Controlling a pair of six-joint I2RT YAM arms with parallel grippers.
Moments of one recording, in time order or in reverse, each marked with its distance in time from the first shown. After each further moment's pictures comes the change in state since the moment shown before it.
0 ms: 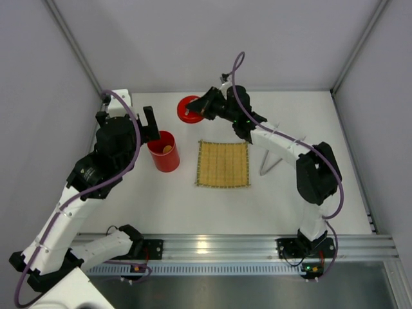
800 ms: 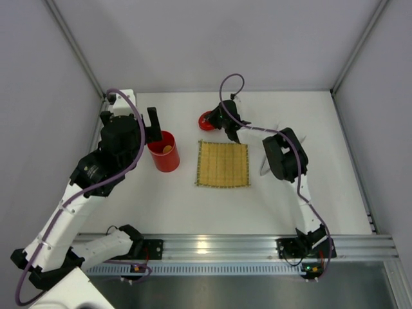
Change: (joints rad) left arm 0.000 0.020 -0.002 -0.015 0.023 0.001; right arm -0.055 0.477 0.165 0.013 0.337 0.022
